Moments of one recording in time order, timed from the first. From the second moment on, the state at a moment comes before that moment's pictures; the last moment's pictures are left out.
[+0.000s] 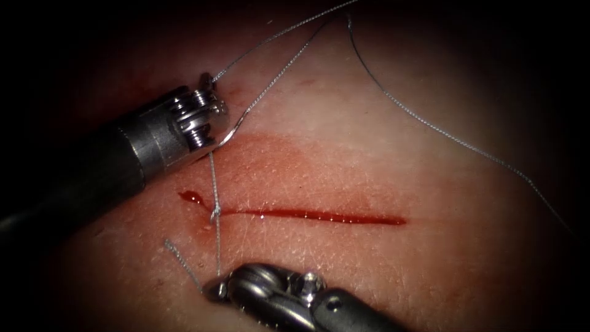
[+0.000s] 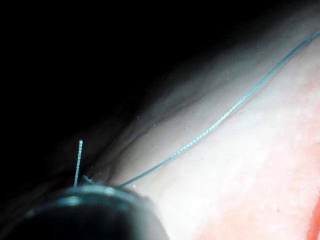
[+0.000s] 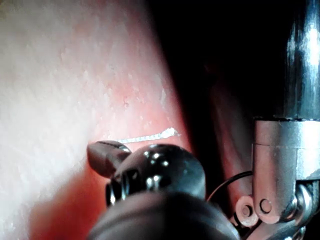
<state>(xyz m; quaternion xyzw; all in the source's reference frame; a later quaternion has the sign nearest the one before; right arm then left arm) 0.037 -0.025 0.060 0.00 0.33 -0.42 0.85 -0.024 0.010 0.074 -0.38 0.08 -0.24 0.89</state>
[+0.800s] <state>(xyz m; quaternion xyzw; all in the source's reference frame) 0.037 -0.026 0.060 0.00 0.34 -0.40 0.85 -0.024 0.010 0.074 -0.38 0.07 -0.23 0.89</state>
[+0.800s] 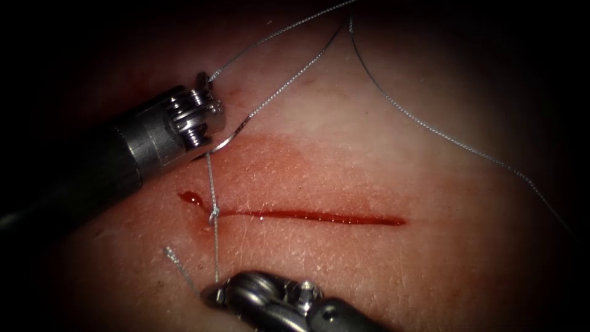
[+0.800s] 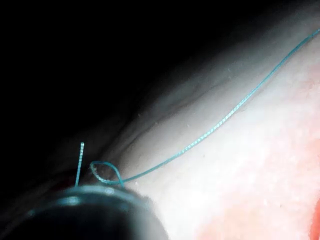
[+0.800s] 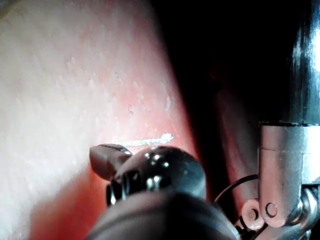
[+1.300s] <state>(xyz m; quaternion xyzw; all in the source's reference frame) 0.035 -0.024 0.058 -0.08 0.38 -0.27 0.88 -0.025 0.009 0.072 -0.35 0.04 -0.24 0.90</state>
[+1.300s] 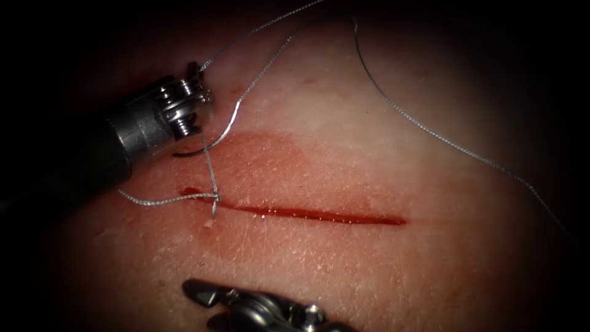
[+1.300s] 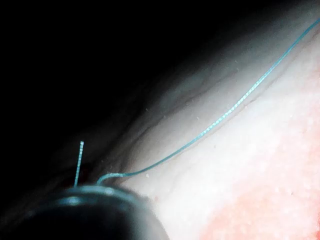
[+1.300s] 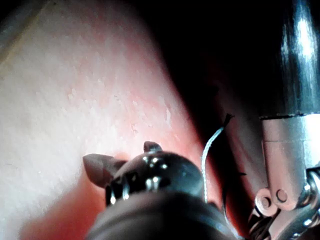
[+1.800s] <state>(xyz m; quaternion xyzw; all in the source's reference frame) 0.030 -0.018 0.054 -0.12 0.42 -0.06 0.90 -0.025 0.007 0.055 -0.17 -0.19 -0.51 0.83</state>
